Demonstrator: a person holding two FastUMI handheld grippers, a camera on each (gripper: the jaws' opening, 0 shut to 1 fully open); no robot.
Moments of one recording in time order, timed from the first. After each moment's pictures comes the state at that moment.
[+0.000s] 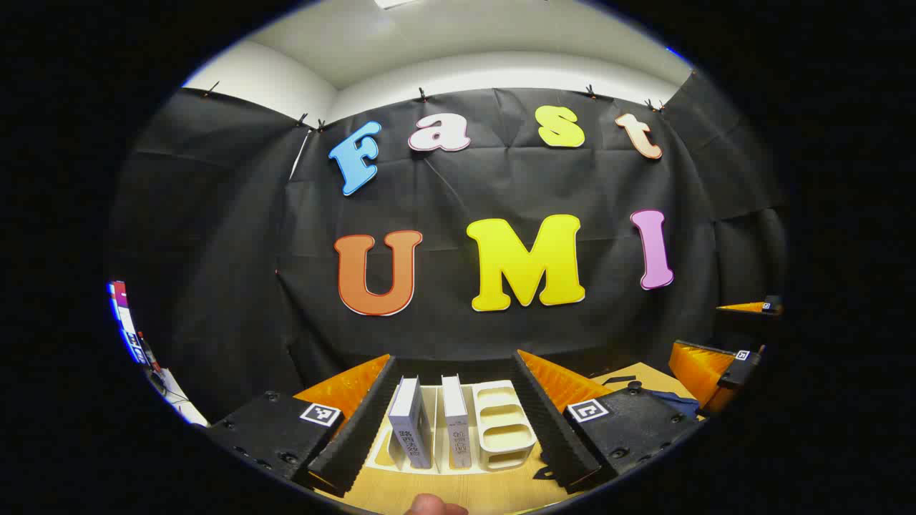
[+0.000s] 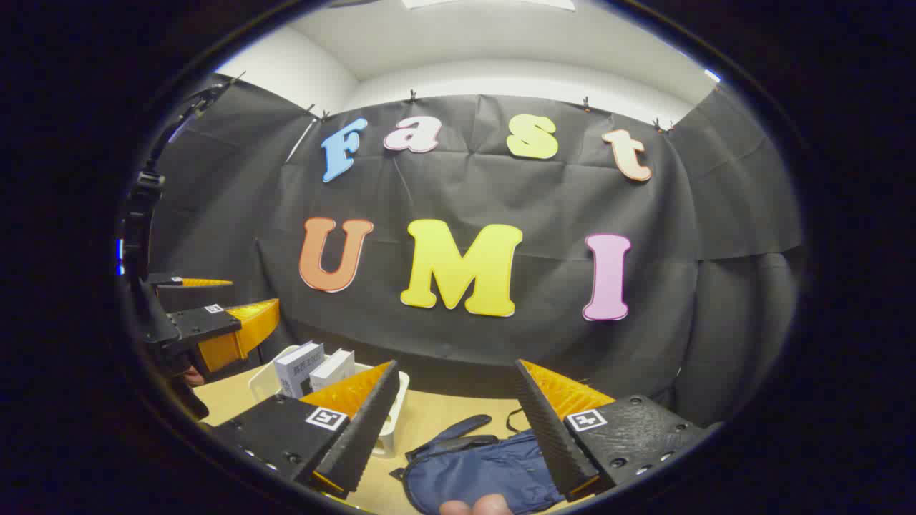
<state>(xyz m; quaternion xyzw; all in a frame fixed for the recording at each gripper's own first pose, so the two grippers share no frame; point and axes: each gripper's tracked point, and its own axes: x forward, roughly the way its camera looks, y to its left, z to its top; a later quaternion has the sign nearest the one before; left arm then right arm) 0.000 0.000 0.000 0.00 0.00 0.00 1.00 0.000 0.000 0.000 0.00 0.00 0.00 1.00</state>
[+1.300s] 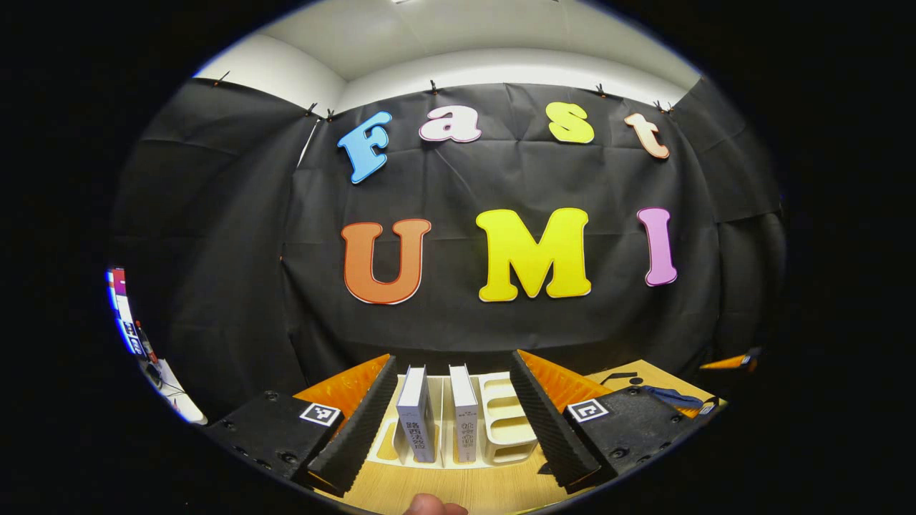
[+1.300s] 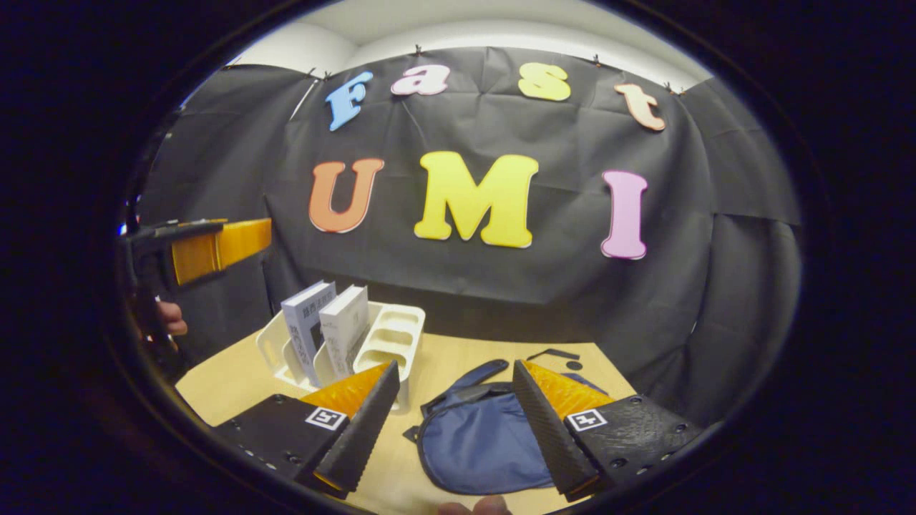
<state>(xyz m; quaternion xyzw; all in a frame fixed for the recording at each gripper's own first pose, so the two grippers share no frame) 0.001 0.023 -0.020 -0.01 0.01 0.01 1.00 0.000 0.021 -0.107 0.00 0.13 0.03 0.99</state>
